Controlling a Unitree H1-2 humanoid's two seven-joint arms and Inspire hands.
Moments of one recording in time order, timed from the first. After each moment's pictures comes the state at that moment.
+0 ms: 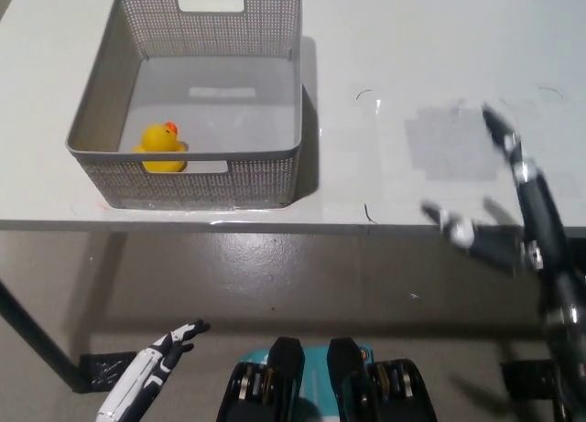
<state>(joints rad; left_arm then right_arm) 0.05 0.25 -0.07 0.15 0.07 -0.28 -0.24 -0.18 -0.19 0.09 -0.16 -0.16 -0.03 -0.02</state>
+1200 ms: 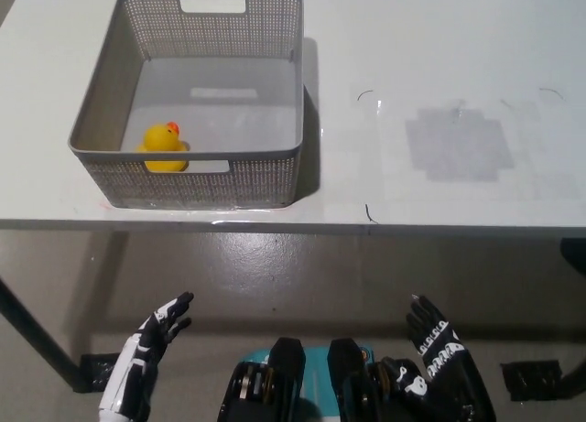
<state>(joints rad) 0.06 0.09 0.05 0.13 -0.04 -0.30 -0.20 0.02 0.03 0.07 0.33 0.25 -0.35 0.22</state>
